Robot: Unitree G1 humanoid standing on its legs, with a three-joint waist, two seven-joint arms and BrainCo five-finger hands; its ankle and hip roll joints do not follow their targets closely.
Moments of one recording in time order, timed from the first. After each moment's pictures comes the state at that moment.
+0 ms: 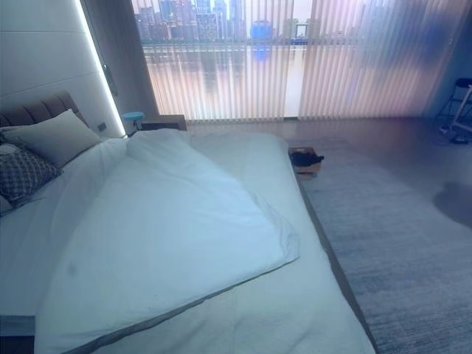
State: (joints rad) left arm -0.01 0.22 -0.42 1.27 0.05 -0.22 0.00; right arm 0.00 -0.26 0.41 1.24 0.01 -0.13 -0.03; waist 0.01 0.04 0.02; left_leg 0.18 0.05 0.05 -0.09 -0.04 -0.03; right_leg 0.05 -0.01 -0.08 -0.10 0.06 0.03
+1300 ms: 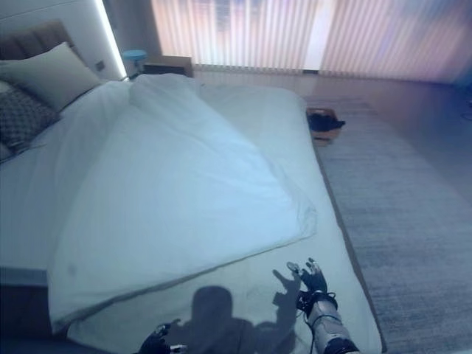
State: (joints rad) left arm -0.14 0.25 -0.41 1.23 -0.17 -0.22 0.11; right arm -0.32 -0.18 0.19 0.94 0.85 -0.25 -0.13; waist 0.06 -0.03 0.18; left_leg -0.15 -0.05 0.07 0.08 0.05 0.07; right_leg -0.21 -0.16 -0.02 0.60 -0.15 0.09
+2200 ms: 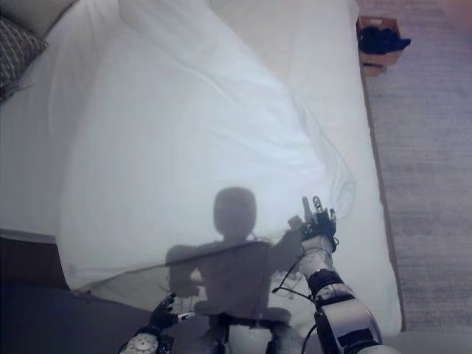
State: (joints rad) left arm -0.23 0.20 -0.45 1.11 -0.33 -0.23 0.20; right arm -0.75 -0.21 0.03 1.08 1.17 -0.35 -0.33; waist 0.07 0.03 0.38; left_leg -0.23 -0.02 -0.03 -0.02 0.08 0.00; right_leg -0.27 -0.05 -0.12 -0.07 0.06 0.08
